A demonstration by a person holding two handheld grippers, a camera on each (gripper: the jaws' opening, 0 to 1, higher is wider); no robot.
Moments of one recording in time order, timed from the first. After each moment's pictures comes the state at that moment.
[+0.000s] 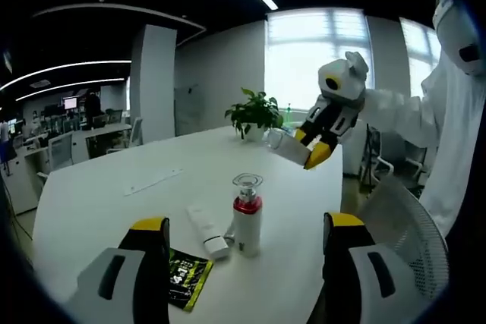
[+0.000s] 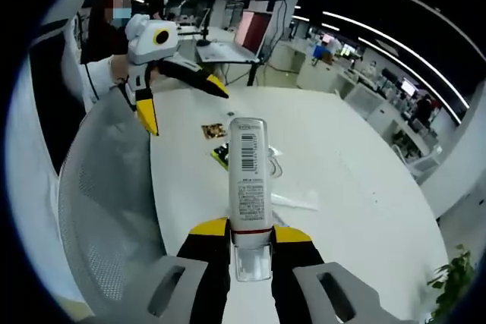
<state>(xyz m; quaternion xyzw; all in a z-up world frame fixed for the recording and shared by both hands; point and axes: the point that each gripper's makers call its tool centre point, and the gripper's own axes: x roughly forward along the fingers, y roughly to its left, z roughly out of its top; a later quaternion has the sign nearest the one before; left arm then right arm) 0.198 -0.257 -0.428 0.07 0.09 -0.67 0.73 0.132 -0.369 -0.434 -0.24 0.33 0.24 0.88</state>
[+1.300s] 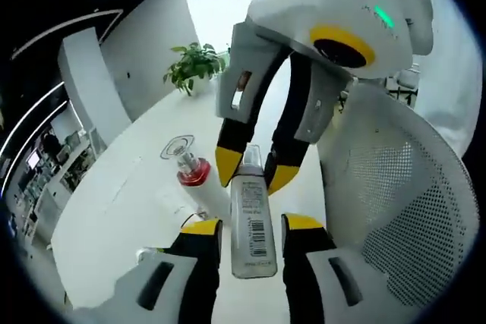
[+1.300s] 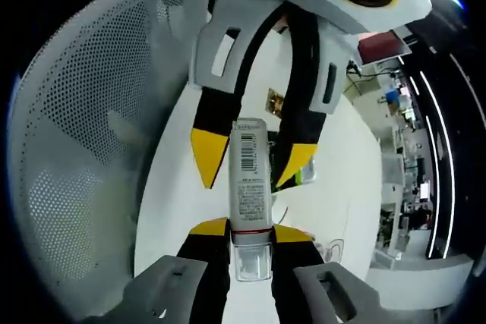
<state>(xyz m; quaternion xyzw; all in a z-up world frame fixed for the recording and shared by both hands) 0.151 -0.280 -0.489 0.32 0.08 -0.72 0.60 0.156 -0.294 -0.501 -0.55 0.34 0.32 0.69</state>
